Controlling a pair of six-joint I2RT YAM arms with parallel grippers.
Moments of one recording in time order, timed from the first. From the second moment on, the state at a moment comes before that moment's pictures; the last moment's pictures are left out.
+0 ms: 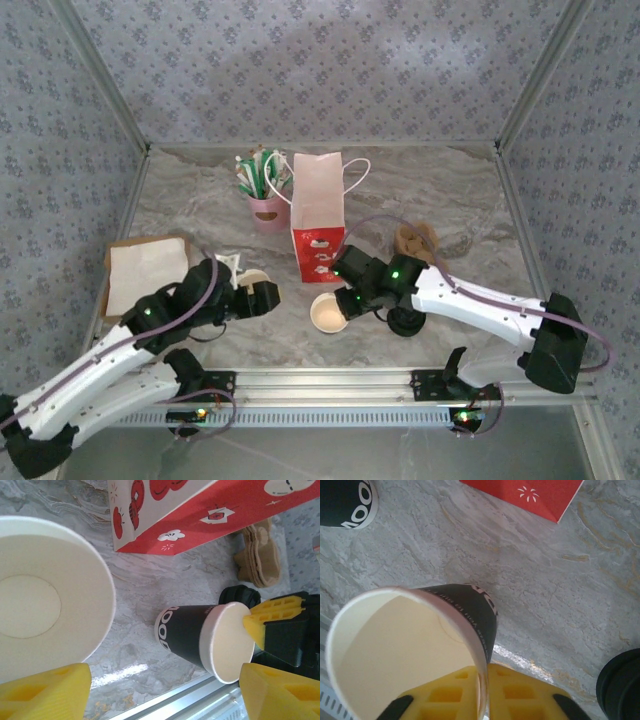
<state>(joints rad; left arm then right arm) -0.89 0.69 0.72 -0.76 0.03 -0.94 1.03 1.30 1.02 -0.88 0.01 0.57</state>
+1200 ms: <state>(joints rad) -1.27 1.24 1.03 -0.61 -0.17 -0.84 0.74 0.89 0.81 -1.15 0.19 0.87</state>
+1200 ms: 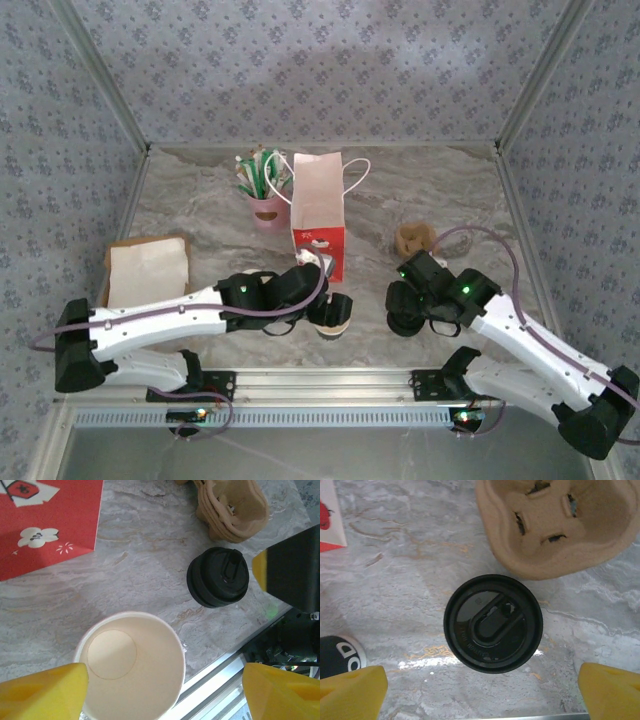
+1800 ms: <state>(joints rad) -1.27 1.27 1.04 -0.61 -0.17 -0.83 0.69 1.03 0.72 -1.04 0.16 0.94</state>
